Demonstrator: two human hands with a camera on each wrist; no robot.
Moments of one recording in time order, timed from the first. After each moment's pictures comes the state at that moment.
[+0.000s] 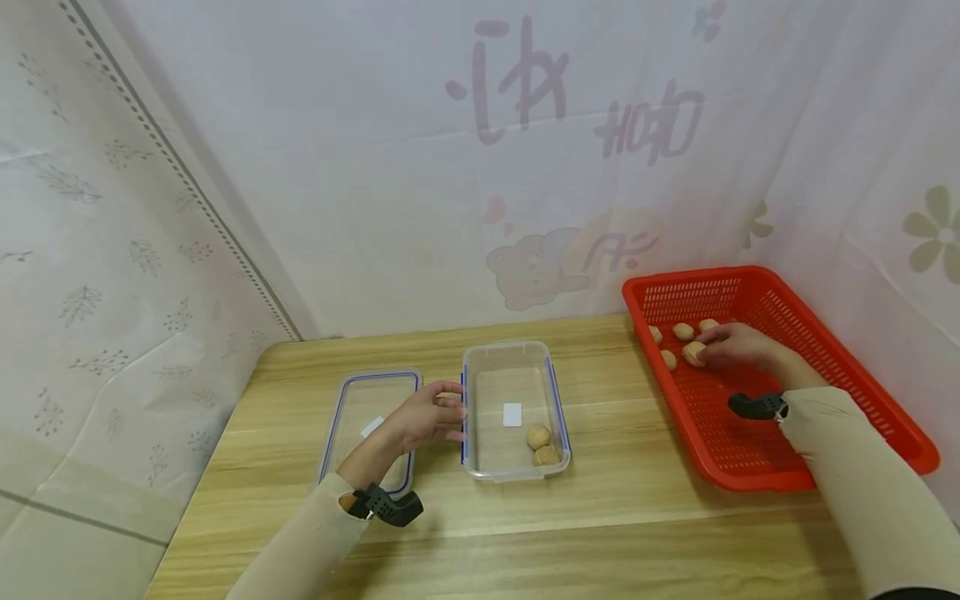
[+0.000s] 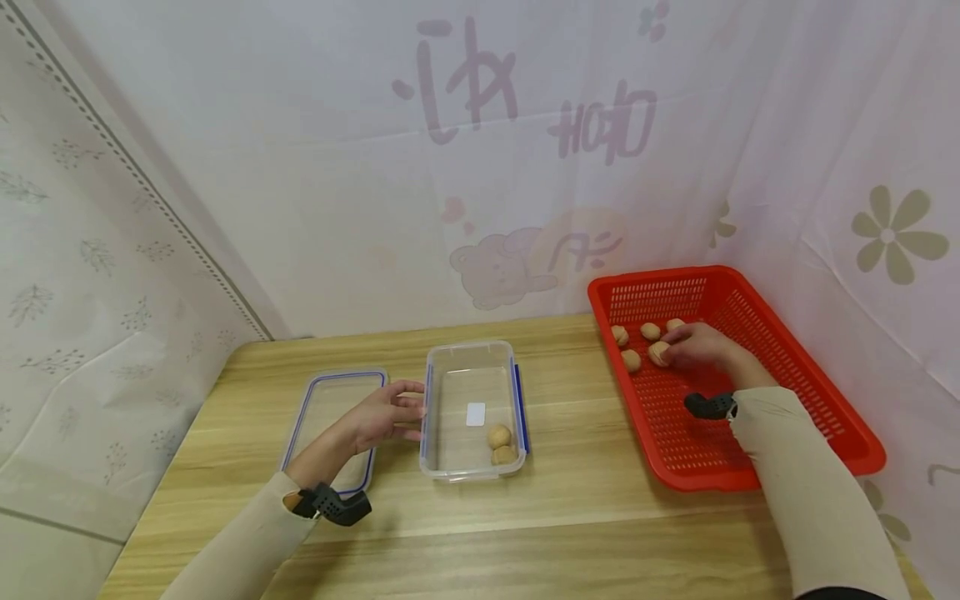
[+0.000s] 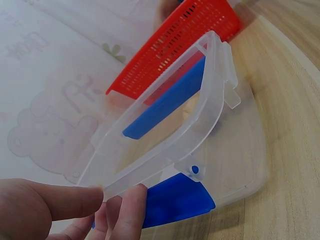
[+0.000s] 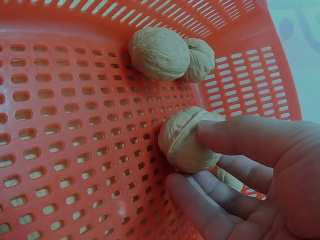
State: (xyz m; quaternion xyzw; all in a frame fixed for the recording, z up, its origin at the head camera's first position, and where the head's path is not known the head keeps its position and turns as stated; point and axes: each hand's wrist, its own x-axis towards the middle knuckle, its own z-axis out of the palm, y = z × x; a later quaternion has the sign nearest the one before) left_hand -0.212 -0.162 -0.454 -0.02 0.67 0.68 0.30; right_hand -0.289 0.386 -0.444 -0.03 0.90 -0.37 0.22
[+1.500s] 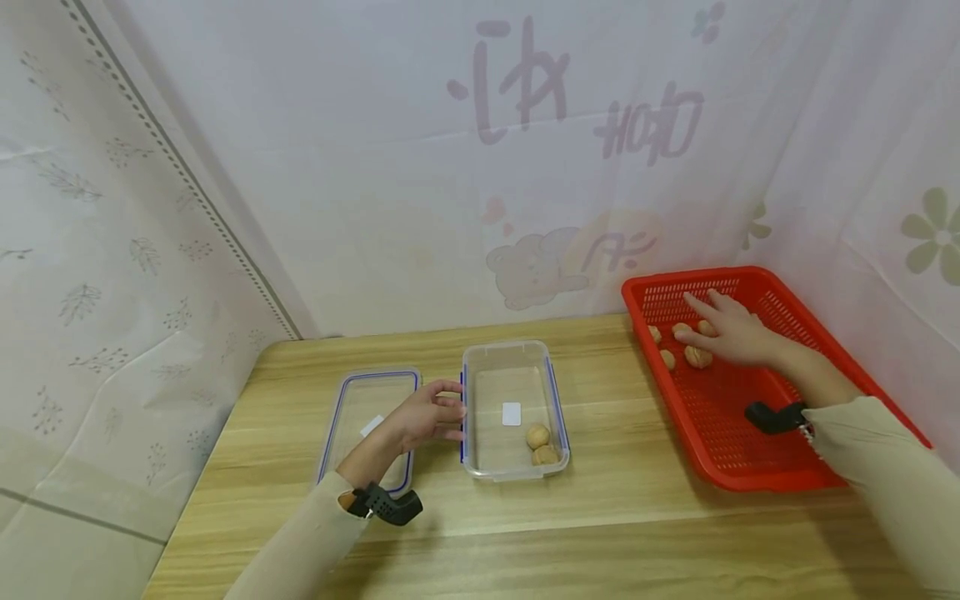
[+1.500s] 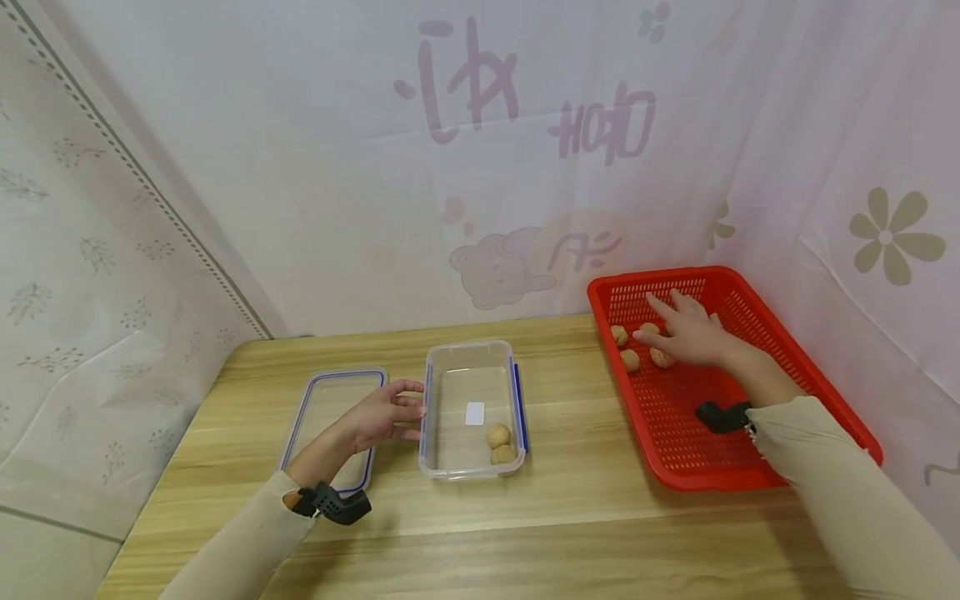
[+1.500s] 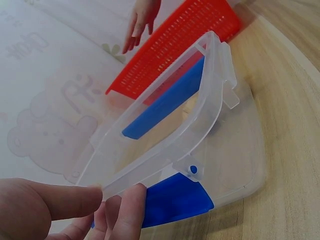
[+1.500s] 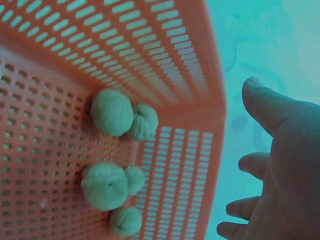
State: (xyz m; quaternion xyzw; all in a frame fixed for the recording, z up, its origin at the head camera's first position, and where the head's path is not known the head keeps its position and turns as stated) left_hand -0.211 -0.163 -0.455 -0.02 0.67 0.67 0.30; right_hand -0.260 0.335 -0.377 -0.12 0.97 -0.17 0.12
